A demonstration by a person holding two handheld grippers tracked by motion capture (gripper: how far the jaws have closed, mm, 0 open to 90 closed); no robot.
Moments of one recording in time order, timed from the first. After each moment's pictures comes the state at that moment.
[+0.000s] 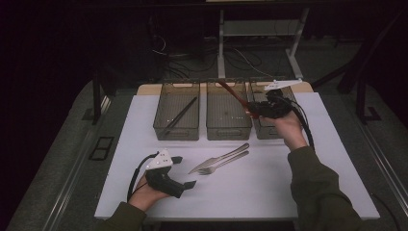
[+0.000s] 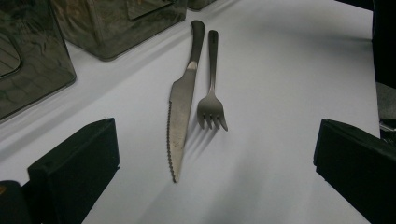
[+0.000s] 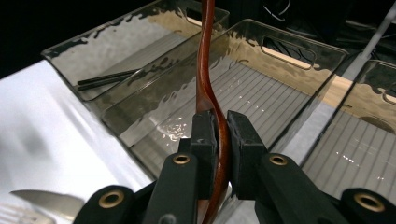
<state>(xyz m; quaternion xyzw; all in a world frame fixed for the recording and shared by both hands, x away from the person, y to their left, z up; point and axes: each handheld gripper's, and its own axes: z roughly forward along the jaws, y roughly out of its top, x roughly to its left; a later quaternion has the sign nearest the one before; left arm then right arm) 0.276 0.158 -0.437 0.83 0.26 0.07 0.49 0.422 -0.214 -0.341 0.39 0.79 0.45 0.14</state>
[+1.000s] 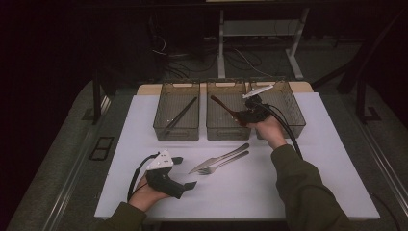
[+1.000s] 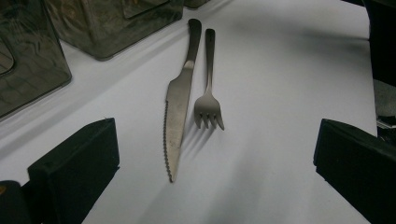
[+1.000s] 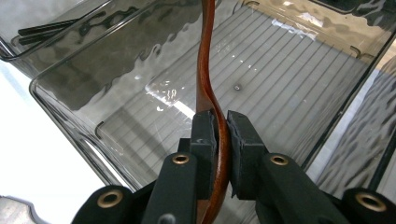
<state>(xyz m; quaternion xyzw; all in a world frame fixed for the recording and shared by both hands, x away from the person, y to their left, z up) 0.275 0.157 -0.437 0.83 0.25 0.07 0.49 0.449 -0.175 -0.387 0.41 0.83 0.36 0.13</state>
